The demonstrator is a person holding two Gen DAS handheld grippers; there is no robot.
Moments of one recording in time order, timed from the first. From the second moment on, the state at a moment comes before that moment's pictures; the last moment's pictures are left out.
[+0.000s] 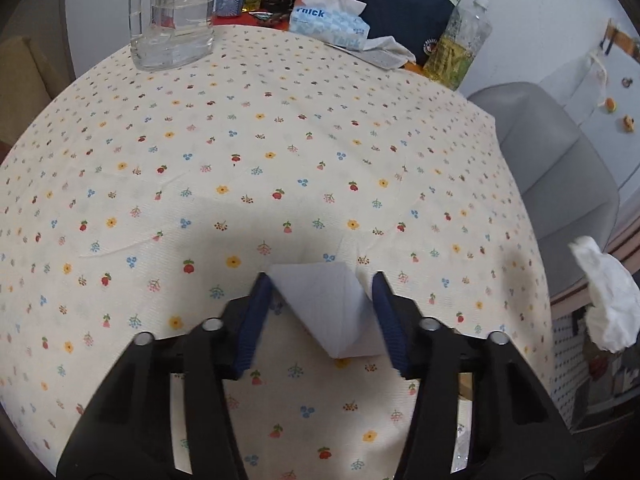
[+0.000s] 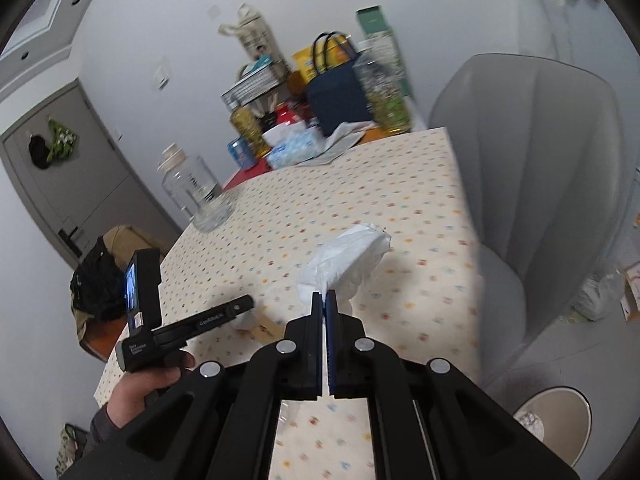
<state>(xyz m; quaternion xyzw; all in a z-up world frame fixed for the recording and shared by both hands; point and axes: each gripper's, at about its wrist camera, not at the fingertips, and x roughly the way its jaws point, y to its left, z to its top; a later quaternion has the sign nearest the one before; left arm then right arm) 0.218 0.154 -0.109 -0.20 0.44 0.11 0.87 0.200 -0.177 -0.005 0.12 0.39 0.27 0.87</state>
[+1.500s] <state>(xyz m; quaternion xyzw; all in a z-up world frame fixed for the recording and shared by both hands) 0.210 -0.193 -0.075 -0.03 0.45 -0.20 0.87 0.123 -0.457 -0.110 0.17 0.46 0.04 0.87</state>
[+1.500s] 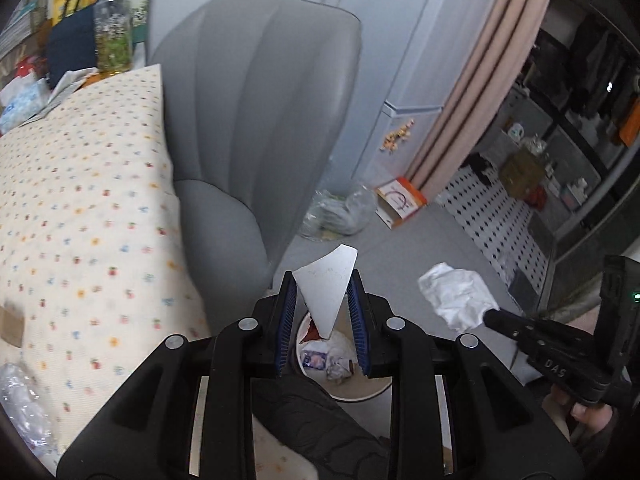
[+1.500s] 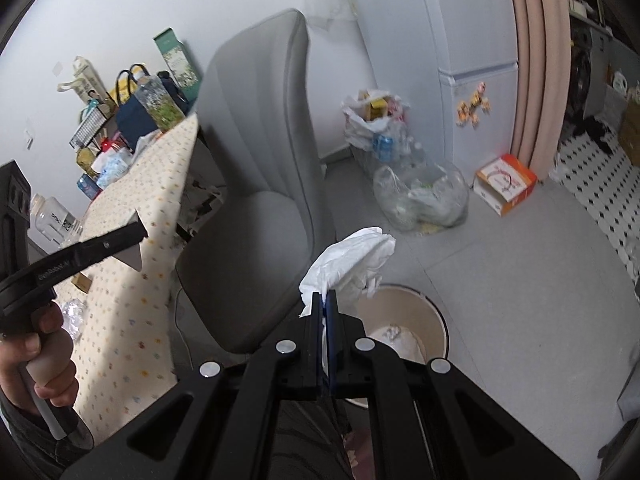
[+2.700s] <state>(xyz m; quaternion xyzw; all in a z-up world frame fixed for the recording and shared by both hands) 0.206 -0.293 -0.128 0.02 0.51 -0.27 0.82 0.093 -0.522 -0.131 0.17 0.46 -0.04 0.87</state>
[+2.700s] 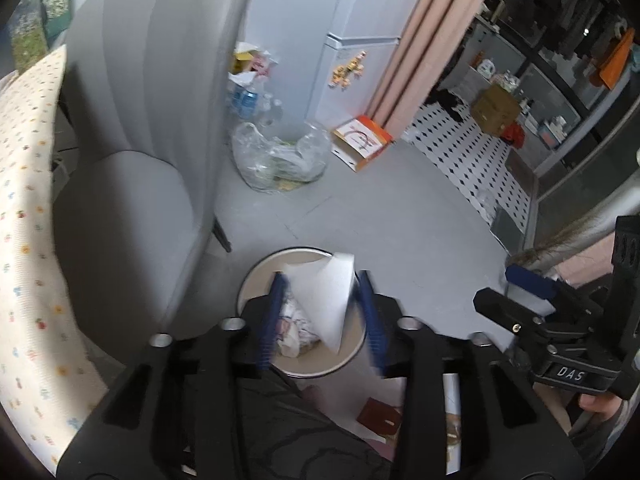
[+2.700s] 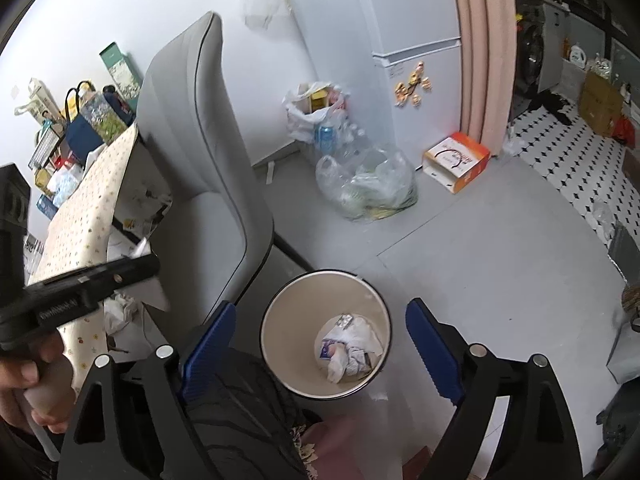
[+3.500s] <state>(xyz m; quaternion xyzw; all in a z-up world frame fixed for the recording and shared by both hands) 0.179 -0.200 -0.035 -0.05 0.37 -0.18 0.91 0.090 -0.480 -0.078 0.12 0.39 -0.07 0.91</state>
